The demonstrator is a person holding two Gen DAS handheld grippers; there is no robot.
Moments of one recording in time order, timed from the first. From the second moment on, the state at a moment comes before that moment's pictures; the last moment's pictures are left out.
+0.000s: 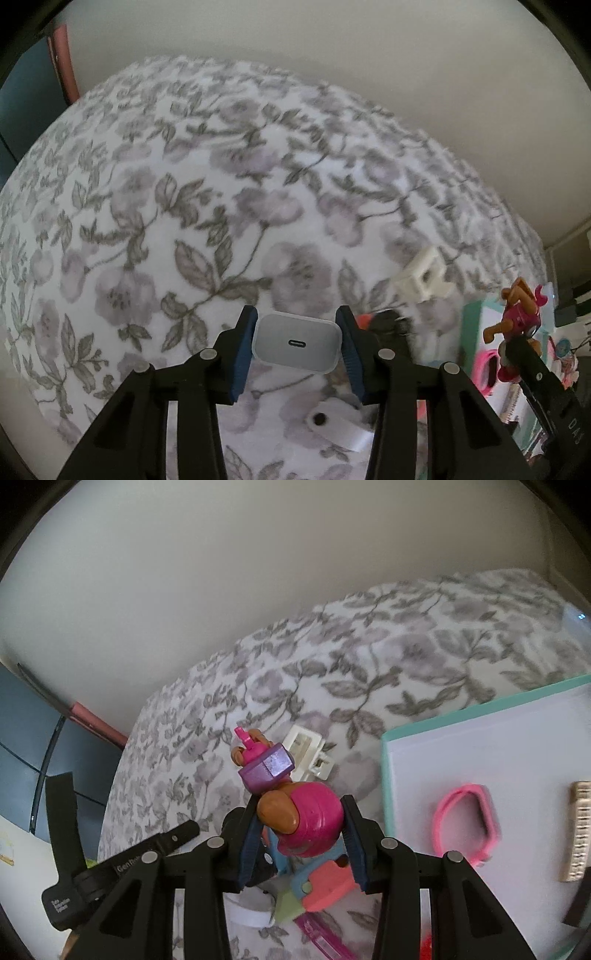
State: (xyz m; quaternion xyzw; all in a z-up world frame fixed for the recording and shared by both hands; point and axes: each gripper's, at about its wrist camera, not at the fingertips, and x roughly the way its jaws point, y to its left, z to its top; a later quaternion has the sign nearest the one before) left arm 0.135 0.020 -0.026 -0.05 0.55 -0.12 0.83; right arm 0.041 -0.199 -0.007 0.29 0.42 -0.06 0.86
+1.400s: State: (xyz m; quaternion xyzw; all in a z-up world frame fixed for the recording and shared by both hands) left arm -0.023 -0.182 -0.016 0.14 0.53 -0.33 0.77; right arm -0.122 -0.360 -0.001 0.35 0.39 -0.30 0.80
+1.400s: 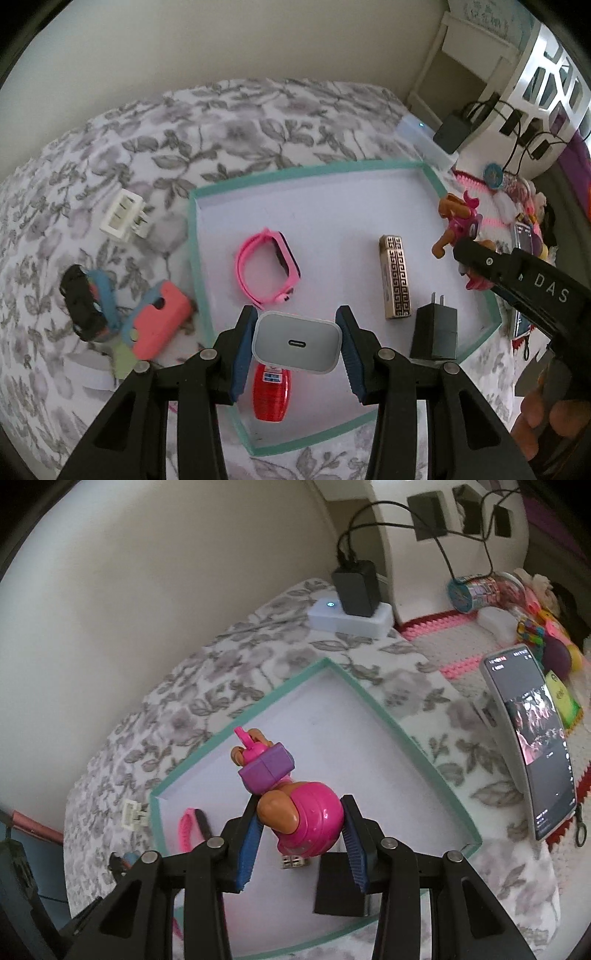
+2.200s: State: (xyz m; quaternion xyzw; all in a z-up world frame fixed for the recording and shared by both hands) left arm -0.020 -0.196 -0.040 0.17 0.52 -0.33 0.77; right arm -0.126 -0.378 -0.044 0.39 0.43 -0.32 0.75
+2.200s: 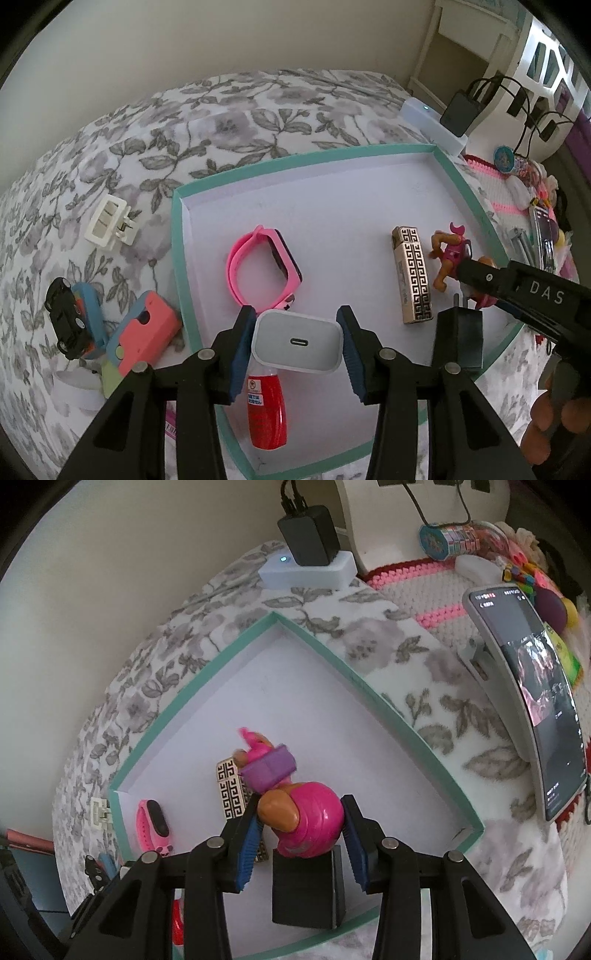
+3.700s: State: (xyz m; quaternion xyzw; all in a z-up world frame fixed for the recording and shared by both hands) left arm 0.067 -0.069 0.001 0.02 0.51 -0.13 0.85; right arm -0.071 -0.303 0.009 0.22 0.47 -0.27 0.81
